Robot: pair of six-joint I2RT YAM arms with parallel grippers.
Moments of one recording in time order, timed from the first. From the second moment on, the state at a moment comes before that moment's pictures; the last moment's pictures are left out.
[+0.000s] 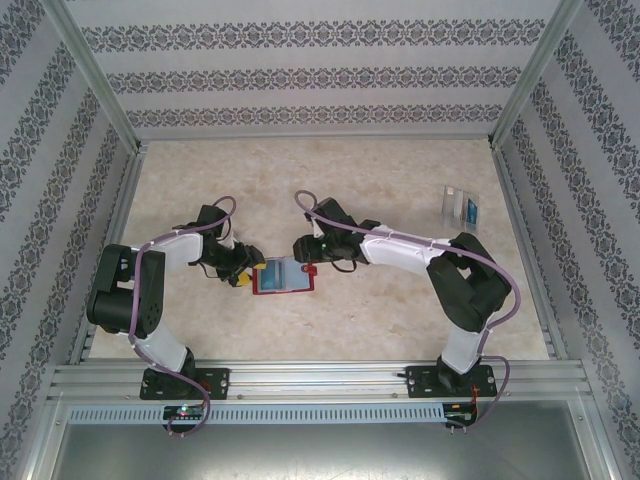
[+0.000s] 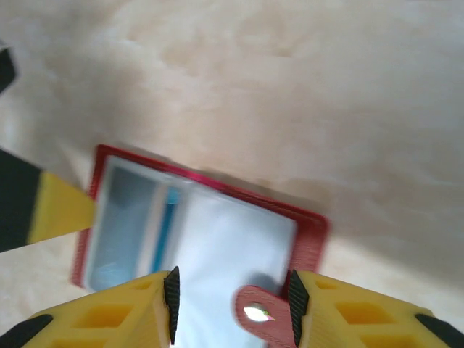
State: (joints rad) left arm -0.11 1.65 0.83 -0.52 0.61 -0.70; right arm 0.73 1.80 1.14 -0.29 -0.21 0.57
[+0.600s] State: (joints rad) left arm -0.11 1.65 0.83 -0.52 0.60 -0.68; right arm 0.92 1.93 1.26 -0.54 0.17 0.67
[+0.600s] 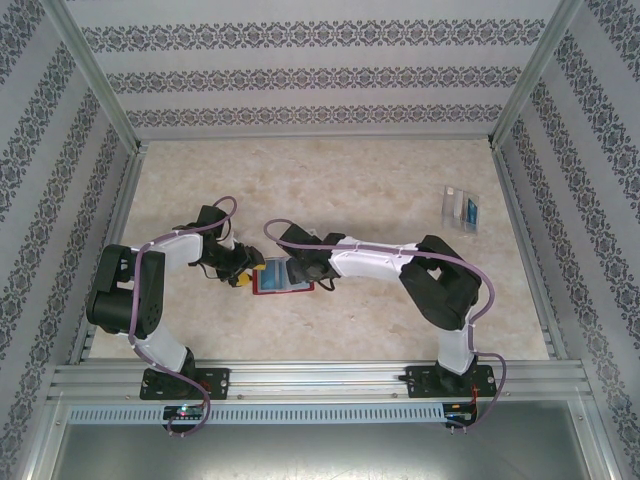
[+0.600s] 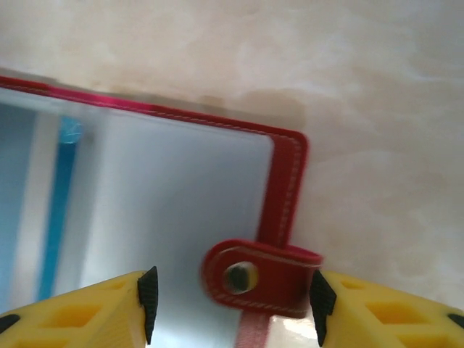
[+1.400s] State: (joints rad) left arm -0.12 1.65 0.83 -0.51 0.60 -0.68; right arm 0.86 1.86 1.12 -0.39 0.11 0.68
